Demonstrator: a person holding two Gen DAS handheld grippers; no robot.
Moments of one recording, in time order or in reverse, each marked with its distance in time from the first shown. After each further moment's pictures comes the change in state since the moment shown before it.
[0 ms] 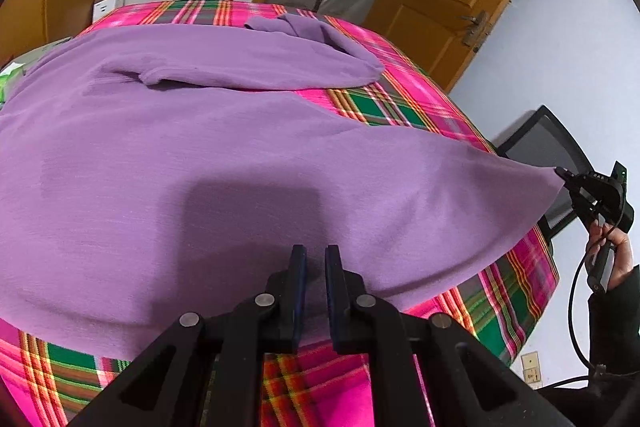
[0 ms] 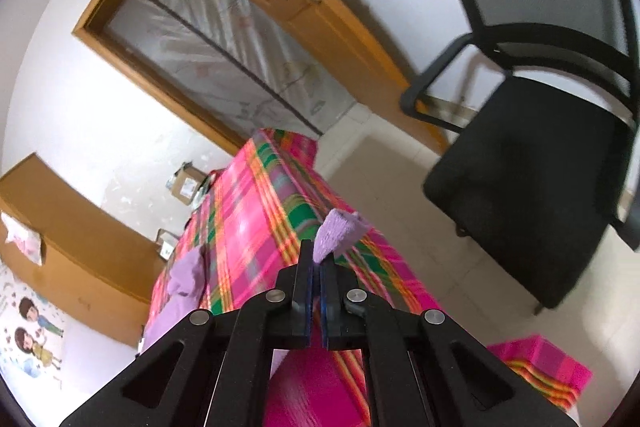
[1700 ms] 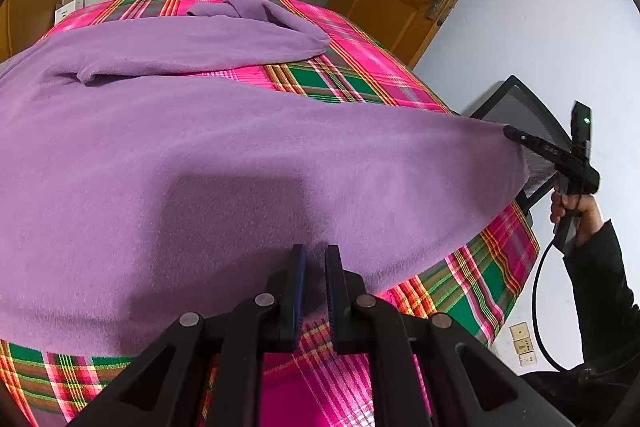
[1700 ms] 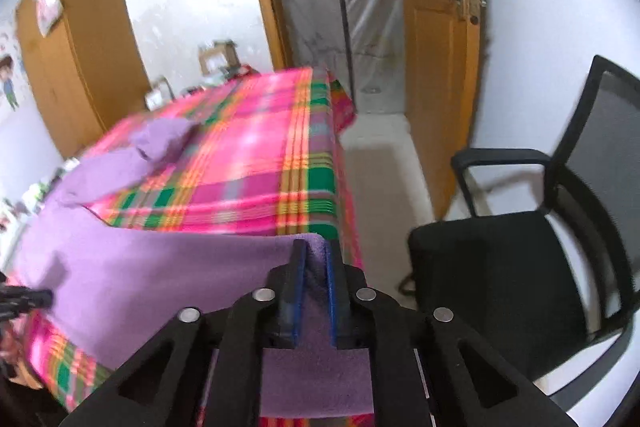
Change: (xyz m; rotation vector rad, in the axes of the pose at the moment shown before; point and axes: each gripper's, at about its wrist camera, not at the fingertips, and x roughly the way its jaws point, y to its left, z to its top) left arm 0.017 -0.036 -0.006 0.076 0.059 -0.078; right arm 0.059 0.051 -0.010 -0.735 0.159 -0.124
